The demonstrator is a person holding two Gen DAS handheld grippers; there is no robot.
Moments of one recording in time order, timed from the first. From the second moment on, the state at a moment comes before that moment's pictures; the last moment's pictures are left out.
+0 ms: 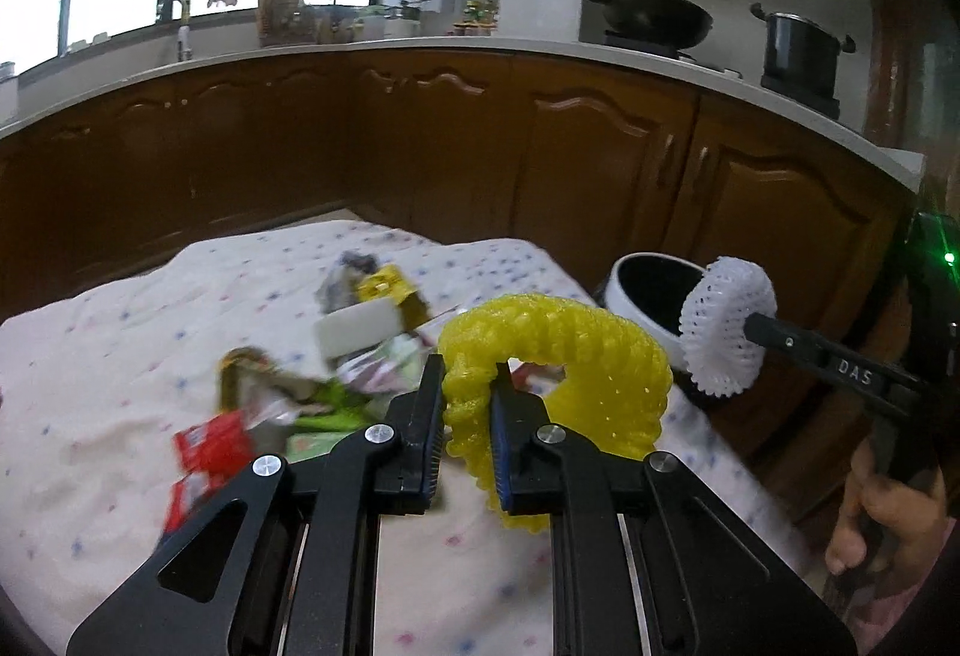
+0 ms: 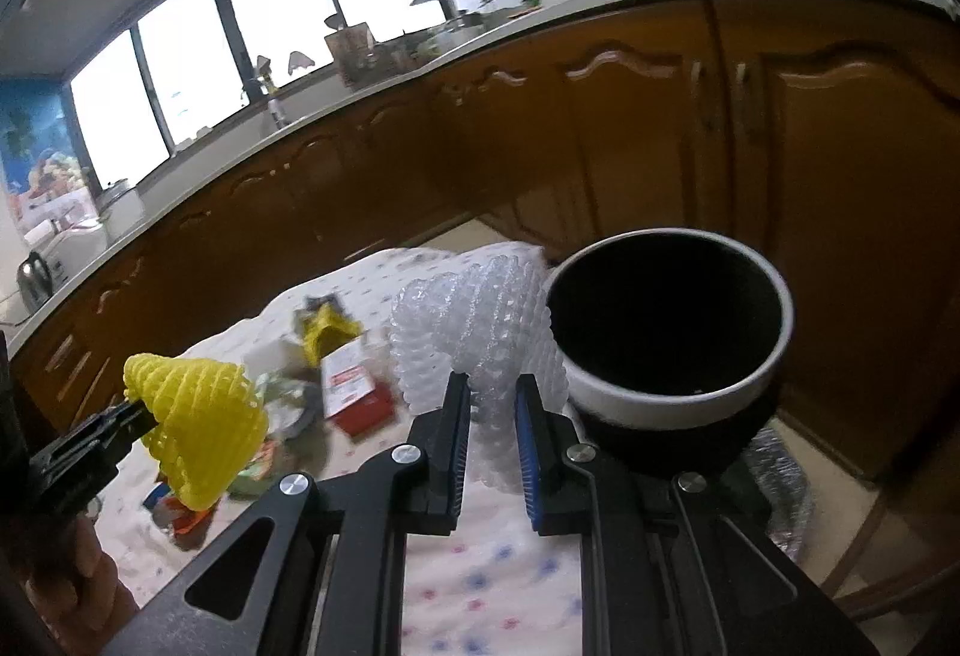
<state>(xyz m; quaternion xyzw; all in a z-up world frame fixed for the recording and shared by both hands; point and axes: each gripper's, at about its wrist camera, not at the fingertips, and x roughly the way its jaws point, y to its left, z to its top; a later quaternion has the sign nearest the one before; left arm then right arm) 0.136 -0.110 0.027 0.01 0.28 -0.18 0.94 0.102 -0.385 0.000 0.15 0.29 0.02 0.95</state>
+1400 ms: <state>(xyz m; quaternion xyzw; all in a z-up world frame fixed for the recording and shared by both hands) 0.279 -0.343 -0.023 0.04 0.38 -0.29 0.88 0.187 -0.528 -0.043 0.19 0.35 -0.07 0.91</state>
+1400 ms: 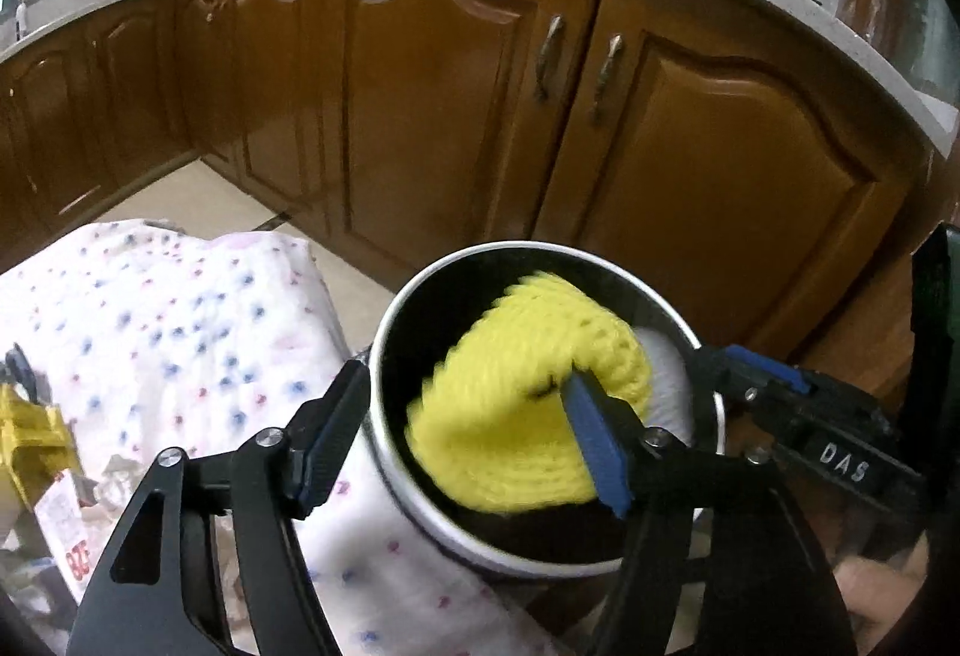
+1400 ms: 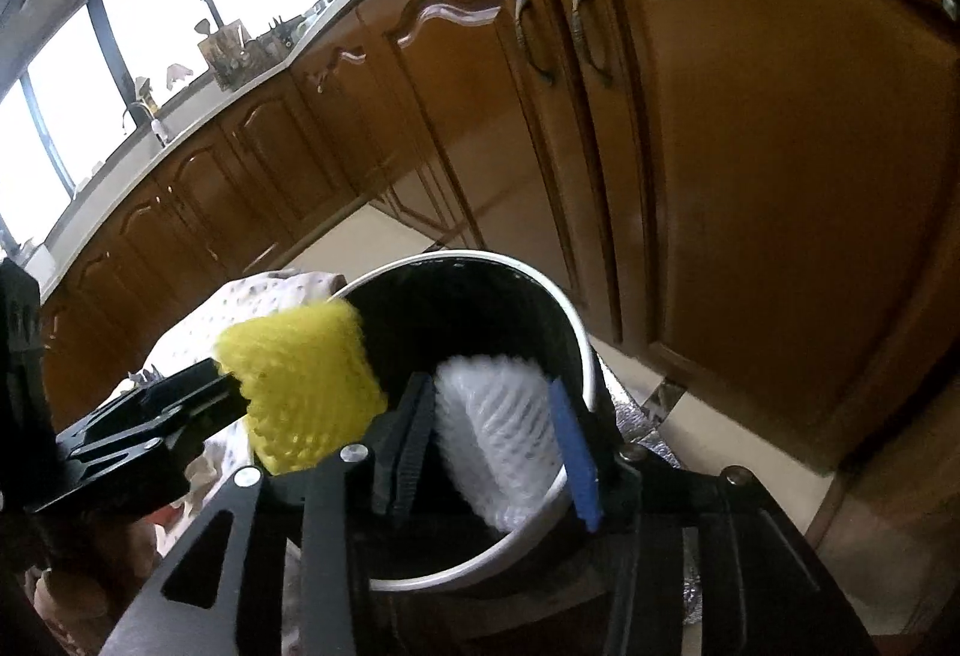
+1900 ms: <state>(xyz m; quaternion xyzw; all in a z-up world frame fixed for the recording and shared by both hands) 0.260 -0.292 -0.002 -0.01 0.37 -0.29 0.88 0.142 -0.512 -0.013 0.21 0.29 -0.08 0.93</state>
